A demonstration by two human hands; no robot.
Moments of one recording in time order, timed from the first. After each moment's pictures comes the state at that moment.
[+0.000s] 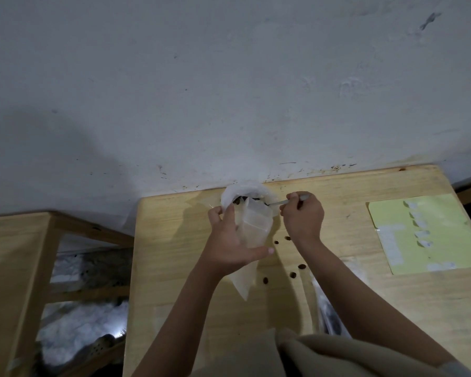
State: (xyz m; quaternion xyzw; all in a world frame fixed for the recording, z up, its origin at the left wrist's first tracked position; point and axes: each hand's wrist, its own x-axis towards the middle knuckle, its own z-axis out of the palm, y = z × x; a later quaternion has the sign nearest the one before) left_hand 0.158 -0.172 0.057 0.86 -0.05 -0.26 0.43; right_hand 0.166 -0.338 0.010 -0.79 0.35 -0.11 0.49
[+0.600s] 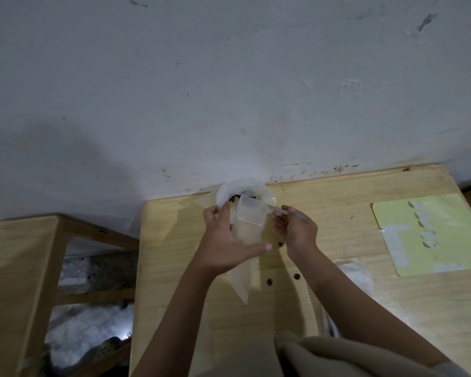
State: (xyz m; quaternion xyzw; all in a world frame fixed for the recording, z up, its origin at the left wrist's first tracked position) left_hand 0.162 -0.162 0.075 0.86 -0.03 -0.26 0.44; right_hand 0.158 -0.321 0.001 -0.44 0.51 -0.04 0.74
